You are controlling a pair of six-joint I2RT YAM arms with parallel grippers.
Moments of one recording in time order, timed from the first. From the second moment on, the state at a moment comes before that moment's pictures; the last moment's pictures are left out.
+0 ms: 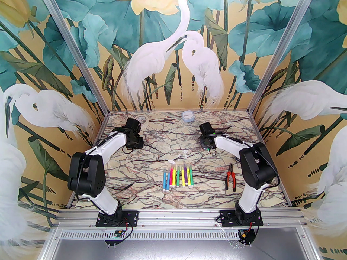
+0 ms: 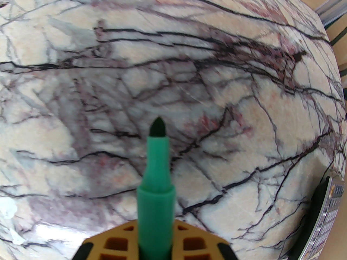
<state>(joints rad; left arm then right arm) -0.17 1.72 1.23 -0.75 -0.02 -0.23 0.38 1.83 1.19 -0.50 0.24 0.25</state>
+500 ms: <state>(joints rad) -0.17 1.90 1.28 -0.75 -0.02 -0.23 0.35 1.91 1.21 -0.51 0.20 0.28</state>
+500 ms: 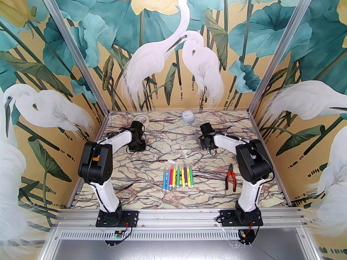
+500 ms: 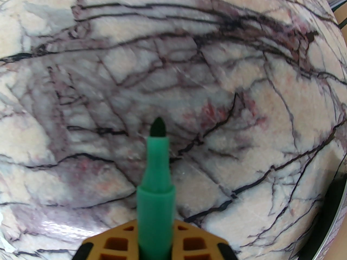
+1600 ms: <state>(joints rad) -0.18 1.94 1.28 -0.74 0.01 -0.21 0.34 1.94 1.23 -0.53 0.17 0.29</state>
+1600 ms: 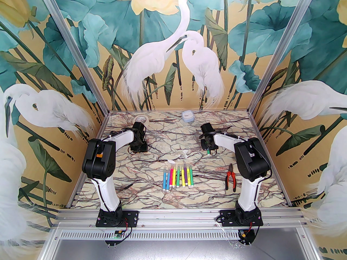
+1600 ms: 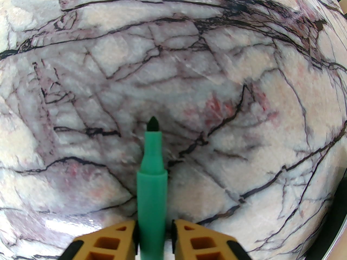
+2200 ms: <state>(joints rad) -0.18 1.80 1.26 -0.73 0.05 -0.21 0.34 1.71 1.20 -0.55 0.14 0.26</state>
